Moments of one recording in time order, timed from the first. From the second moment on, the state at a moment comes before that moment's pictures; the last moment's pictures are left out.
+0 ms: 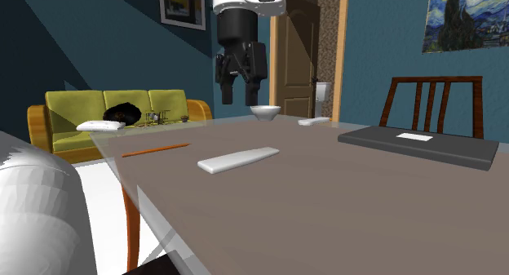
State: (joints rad) arm -0.02 -0.75 0.05 -2.31 0.00 1.53 0.14
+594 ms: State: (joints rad) arm 0.03 -0.63 0.09 -2.41 0.04 1.76 0.13
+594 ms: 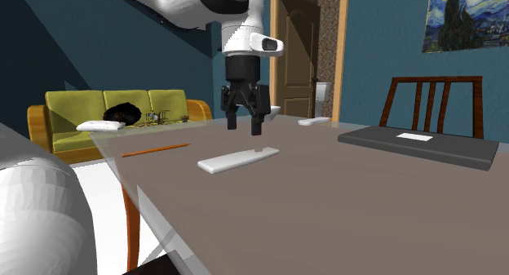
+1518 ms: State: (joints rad) arm 0.05 -0.56 0.11 -2.53 0.06 1.96 0.13
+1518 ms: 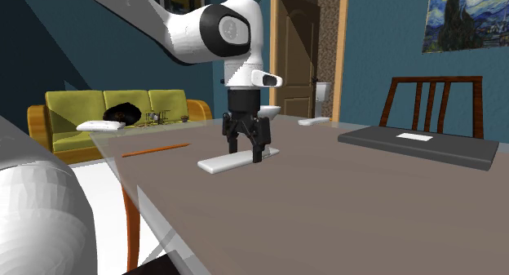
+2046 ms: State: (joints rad) arm 0.05 -0.56 0.11 -2.53 0.06 1.96 0.13
